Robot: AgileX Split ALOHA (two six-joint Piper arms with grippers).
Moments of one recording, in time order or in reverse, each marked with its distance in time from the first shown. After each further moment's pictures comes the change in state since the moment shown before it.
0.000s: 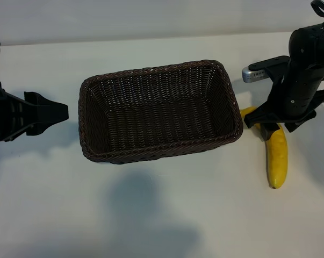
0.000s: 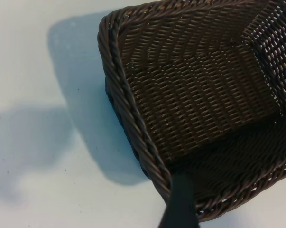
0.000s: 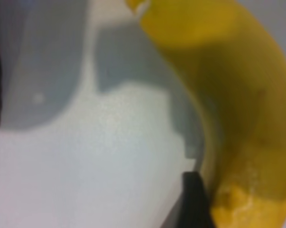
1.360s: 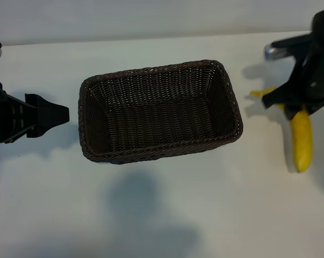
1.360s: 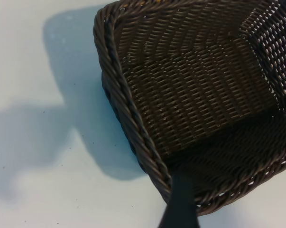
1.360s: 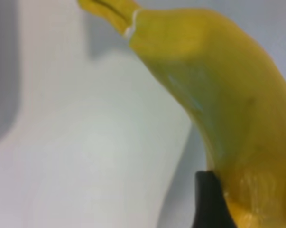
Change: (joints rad) left arm 0.000 0.000 0.000 0.000 0.017 0.002; right arm -0.061 -0.130 -0.024 -0.100 0.046 0.116
